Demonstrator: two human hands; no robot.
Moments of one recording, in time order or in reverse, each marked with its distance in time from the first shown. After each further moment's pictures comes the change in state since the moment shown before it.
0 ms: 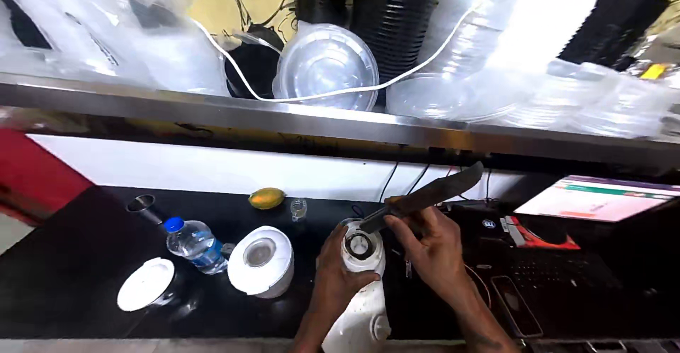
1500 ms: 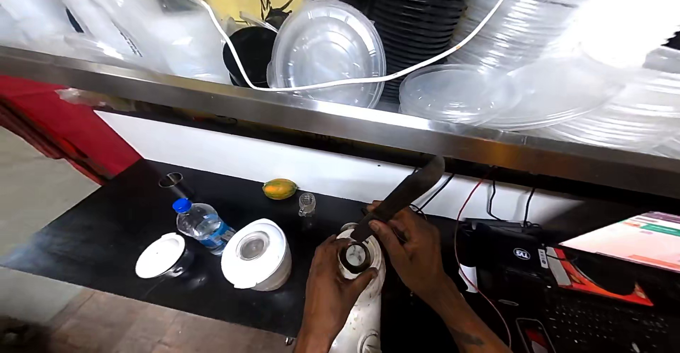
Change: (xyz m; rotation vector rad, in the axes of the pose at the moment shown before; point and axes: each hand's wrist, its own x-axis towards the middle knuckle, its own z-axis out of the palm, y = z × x) left_hand -0.002 0.030 0.022 0.179 0.230 -0.113; right_hand 0.007 0.066 0.024 0.153 -0.145 0.009
